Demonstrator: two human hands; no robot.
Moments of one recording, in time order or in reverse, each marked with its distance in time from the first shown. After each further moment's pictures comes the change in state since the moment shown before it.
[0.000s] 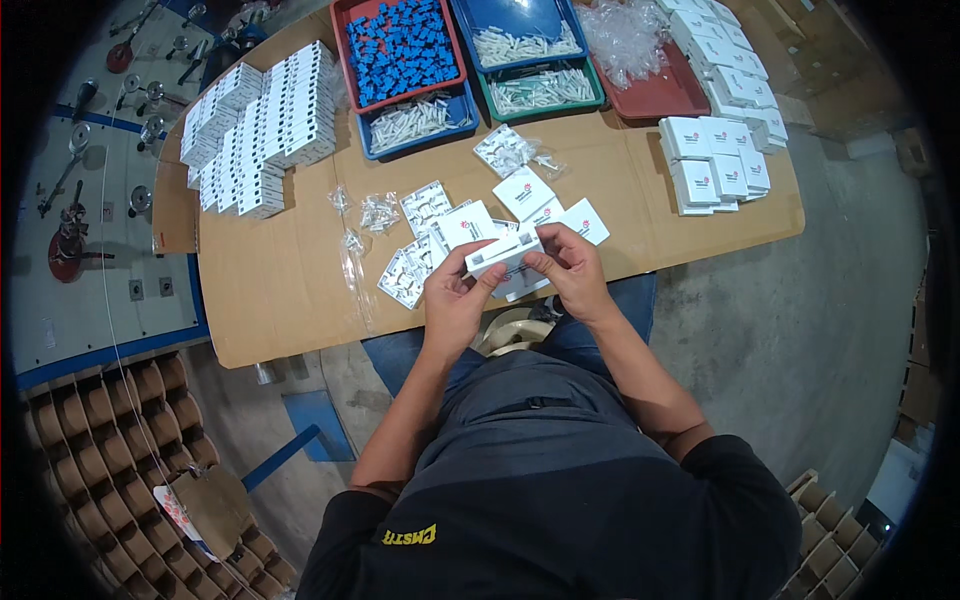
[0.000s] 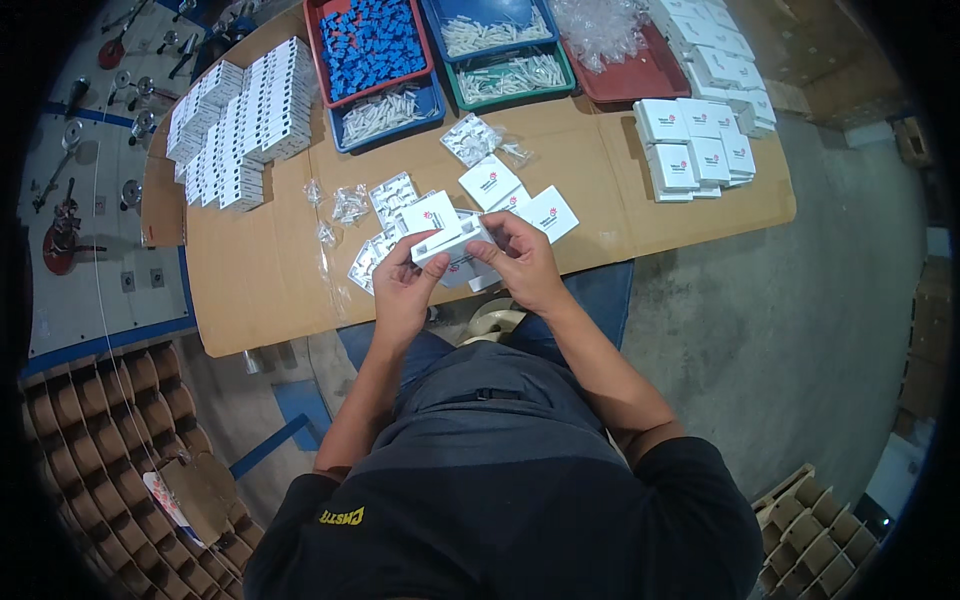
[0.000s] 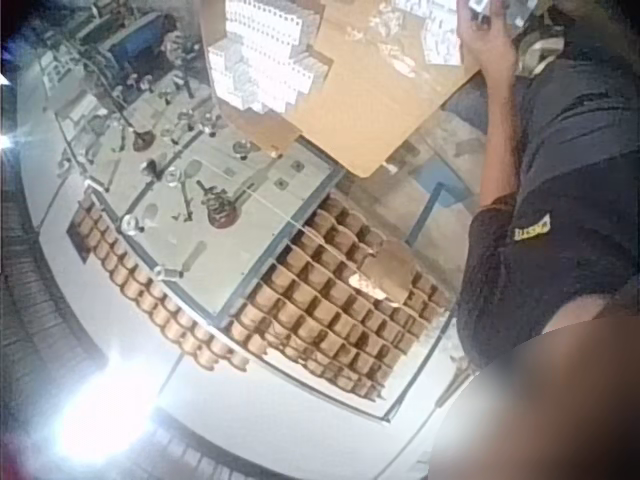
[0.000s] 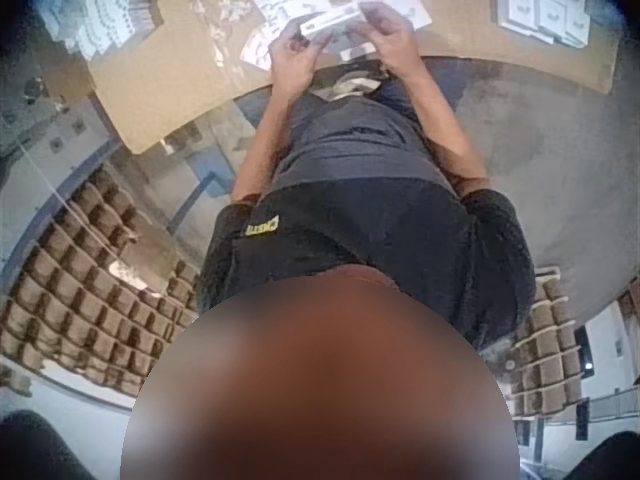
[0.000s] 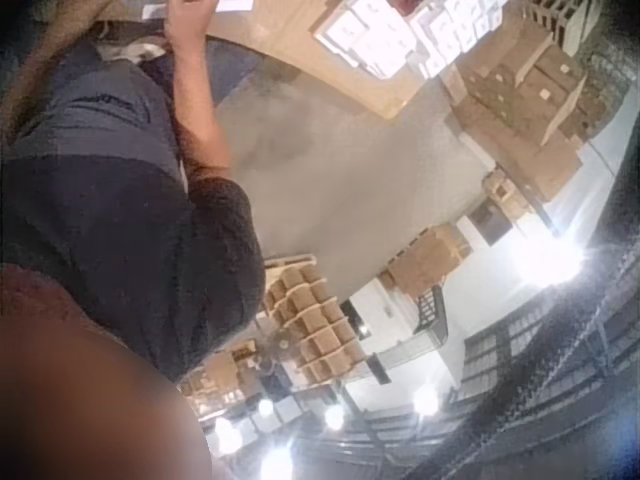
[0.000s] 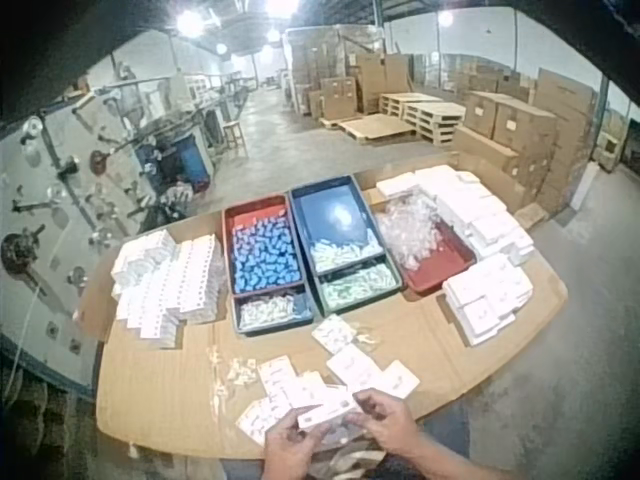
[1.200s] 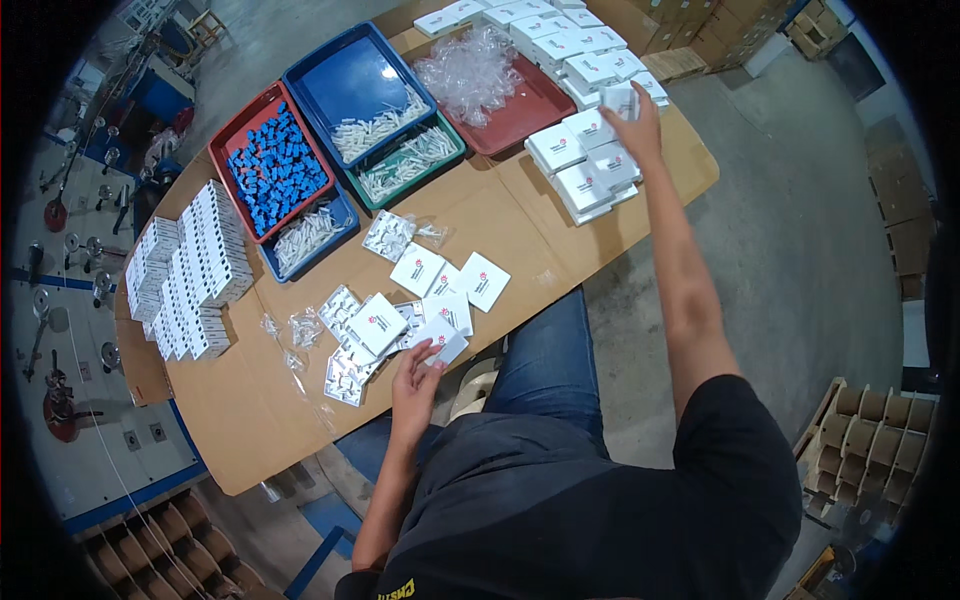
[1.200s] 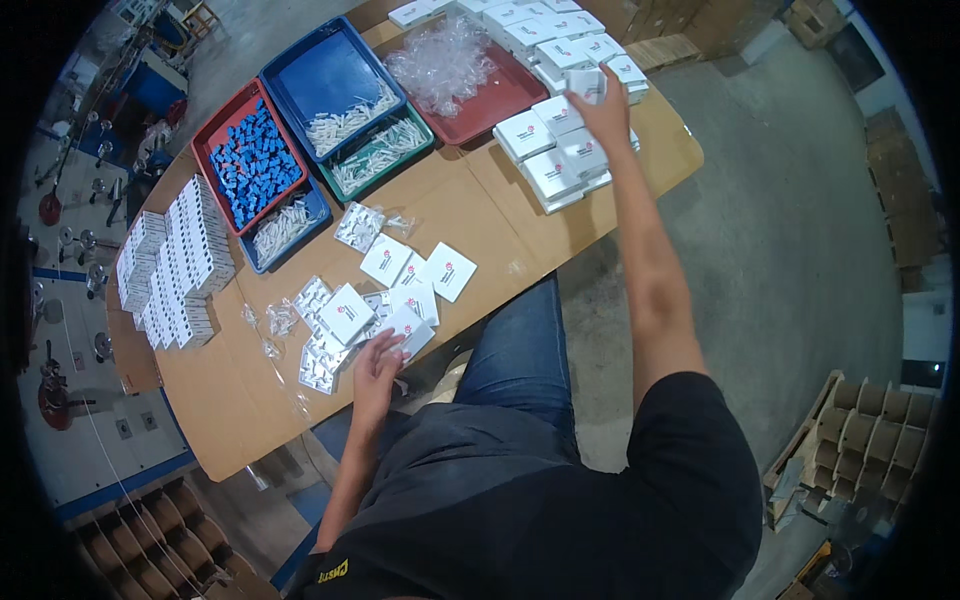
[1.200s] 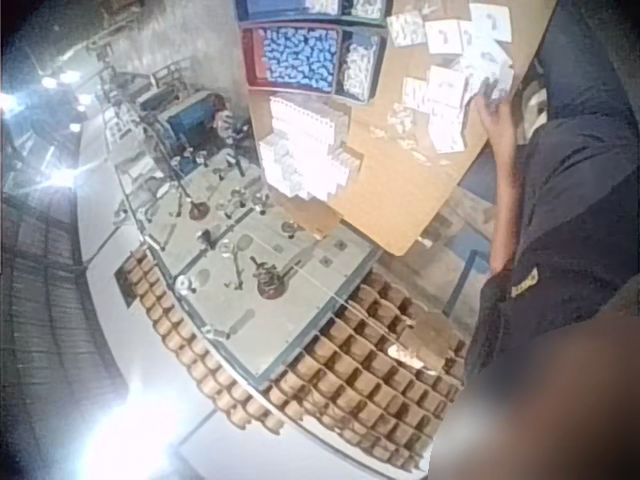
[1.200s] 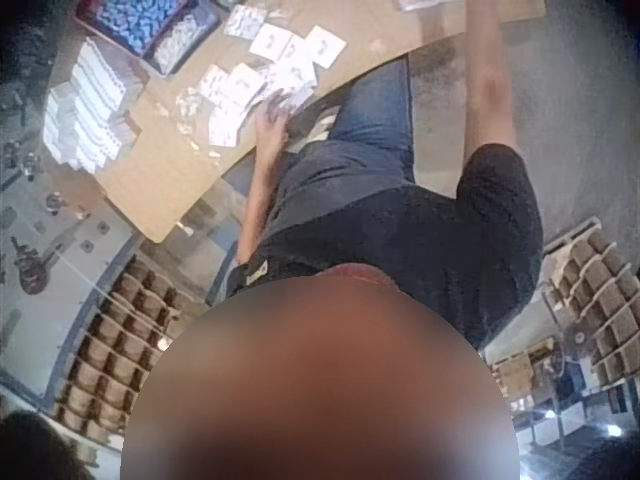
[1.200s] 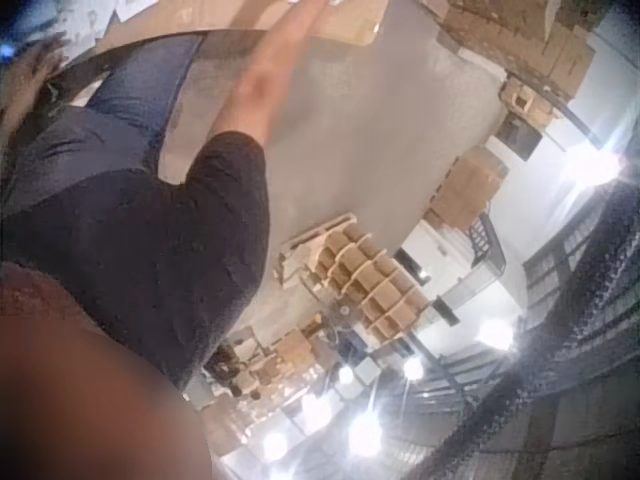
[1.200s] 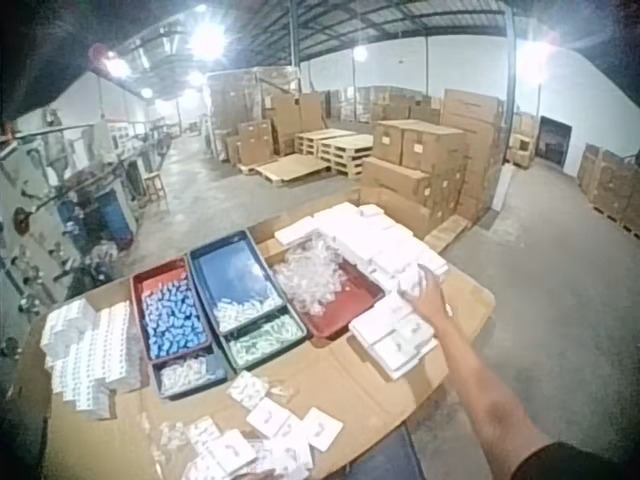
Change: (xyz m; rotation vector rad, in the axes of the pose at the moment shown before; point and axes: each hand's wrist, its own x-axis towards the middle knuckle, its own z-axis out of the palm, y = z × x) left_hand -0.009 -0.076 0.001 0.193 -0.187 -0.302; right_hand 0.120 -0.122 -0.388 -1.213 0.928 -0.391
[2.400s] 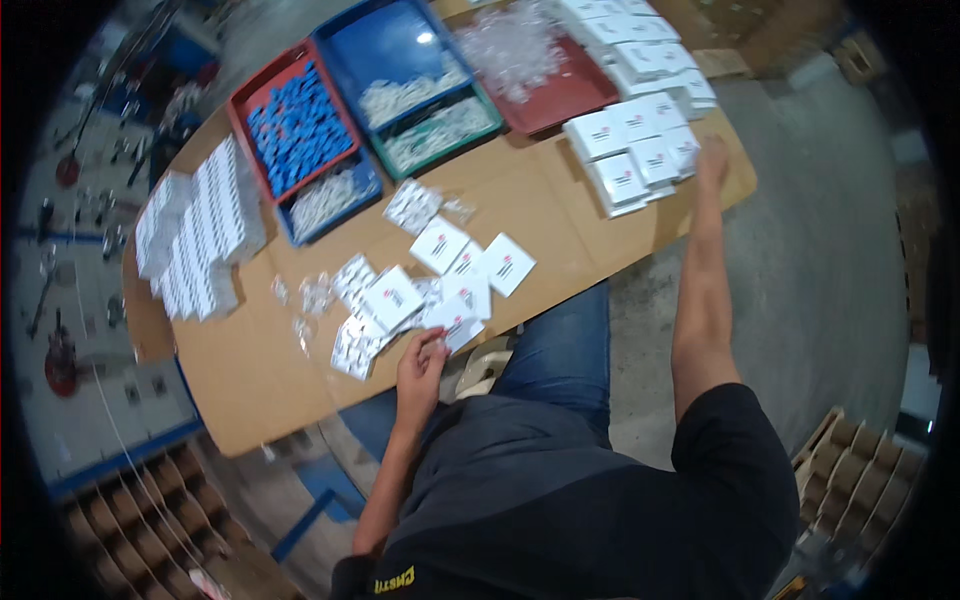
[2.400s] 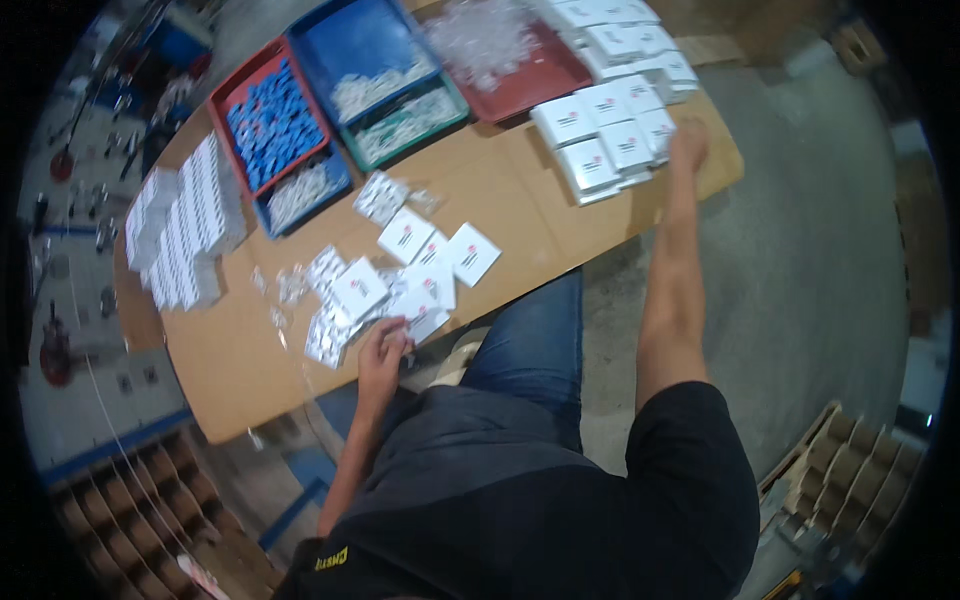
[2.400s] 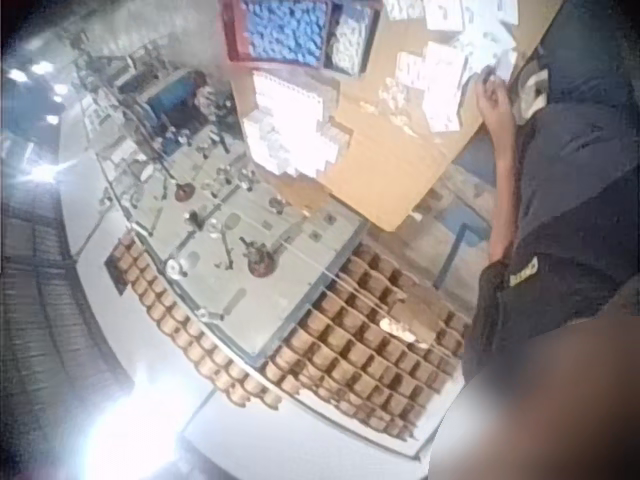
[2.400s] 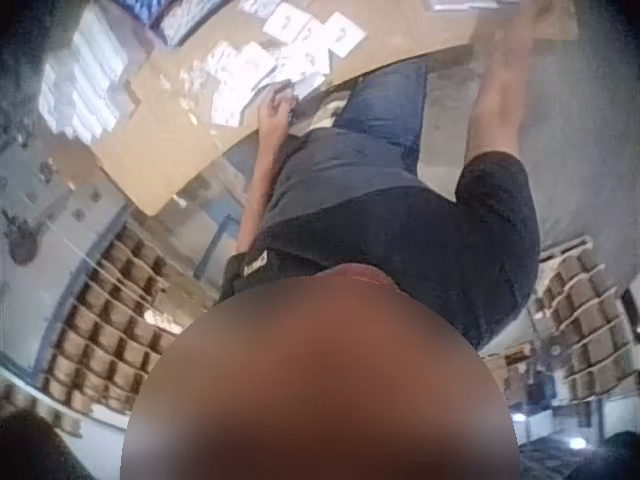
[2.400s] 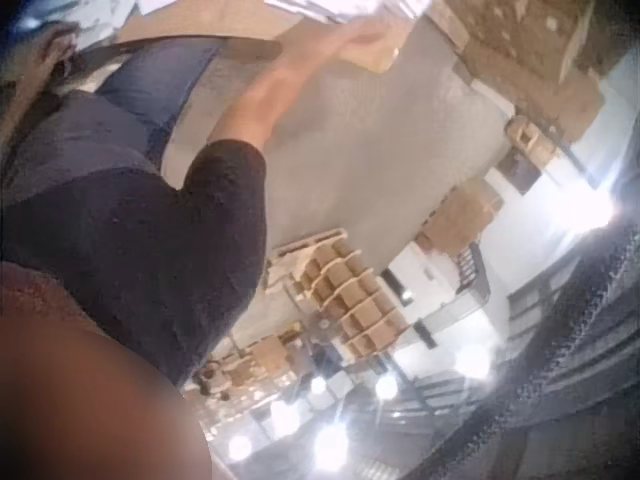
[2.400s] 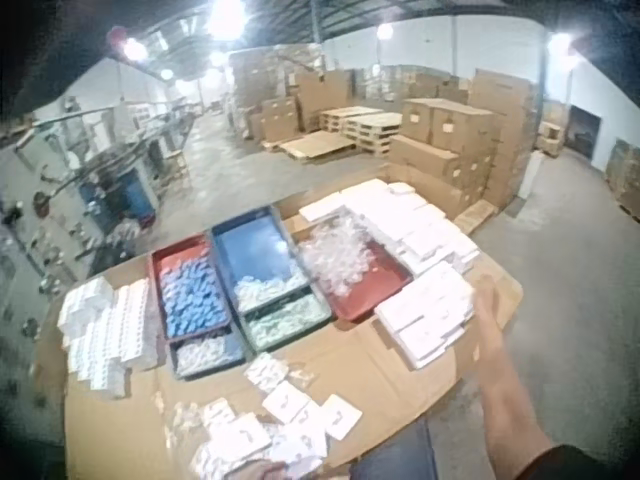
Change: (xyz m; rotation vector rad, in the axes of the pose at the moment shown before) left_hand 0.005 -0.014 0.001 0.024 0.058 0.018; right_hand -0.002 0.195 -0.040 -0.425 0.175 0.205
